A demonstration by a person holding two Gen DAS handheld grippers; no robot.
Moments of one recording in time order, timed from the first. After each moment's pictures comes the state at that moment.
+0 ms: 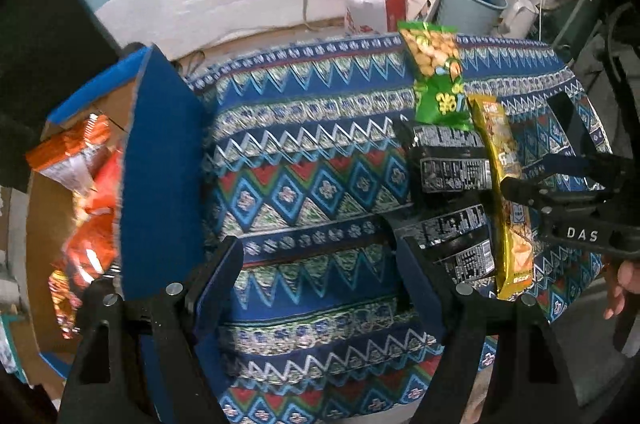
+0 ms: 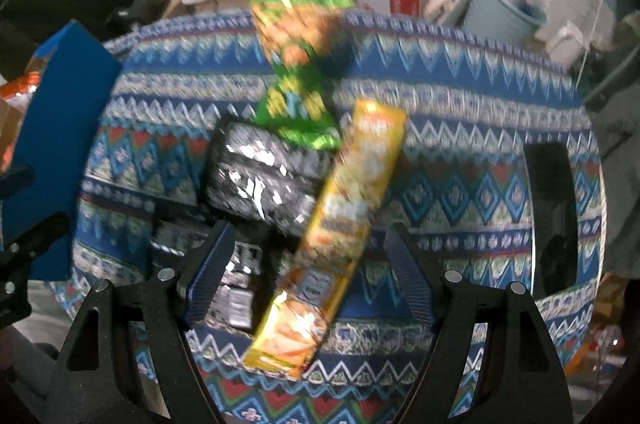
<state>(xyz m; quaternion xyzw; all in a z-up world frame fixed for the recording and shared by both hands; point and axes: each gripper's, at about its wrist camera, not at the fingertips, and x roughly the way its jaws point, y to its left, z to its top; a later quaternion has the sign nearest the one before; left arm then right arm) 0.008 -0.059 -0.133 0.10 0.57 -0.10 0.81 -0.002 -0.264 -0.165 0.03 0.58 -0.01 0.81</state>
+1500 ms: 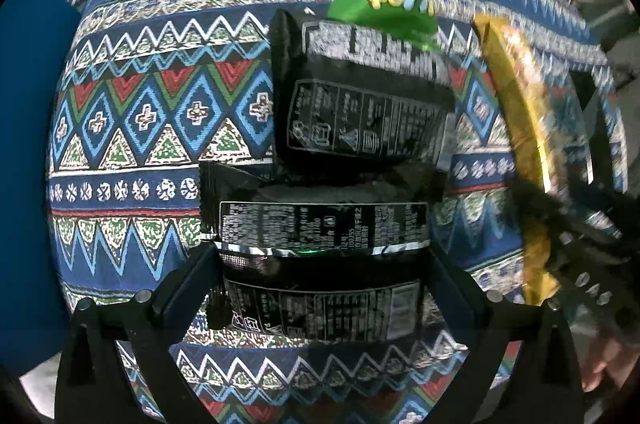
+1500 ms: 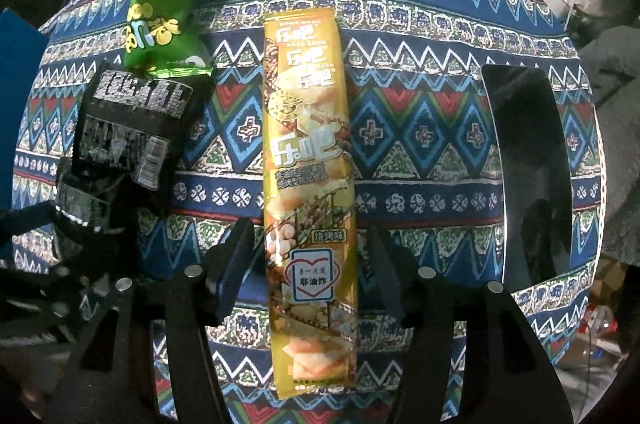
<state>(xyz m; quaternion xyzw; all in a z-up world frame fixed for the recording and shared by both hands) 0.021 -0.186 -0.248 0.05 0.69 -0.07 0.72 -0.020 -0.346 -0.202 0.03 0.63 -0.05 0.77</state>
